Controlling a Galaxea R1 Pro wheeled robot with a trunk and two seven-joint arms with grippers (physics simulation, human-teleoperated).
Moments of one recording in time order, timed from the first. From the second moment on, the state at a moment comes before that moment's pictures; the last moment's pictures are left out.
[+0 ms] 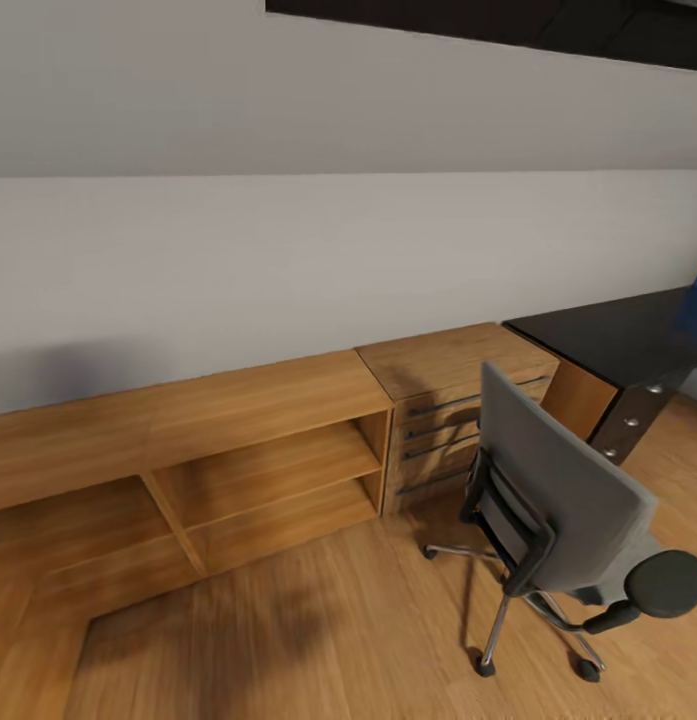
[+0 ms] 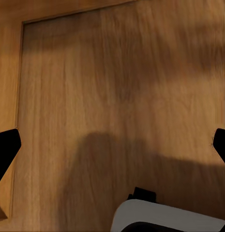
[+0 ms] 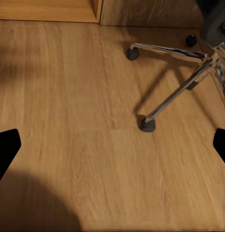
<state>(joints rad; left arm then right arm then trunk) -0.10 -0.02 -0.78 -0.02 0.88 -0.82 0.25 -0.09 -0.03 0.71 0.01 -0.29 -1.04 -0.32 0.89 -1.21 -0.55</state>
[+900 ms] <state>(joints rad) -0.10 -0.02 -0.78 -0.02 0.89 -0.82 0.25 -0.09 -0.03 0.71 0.01 -0.29 -1.04 -0.32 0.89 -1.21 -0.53</state>
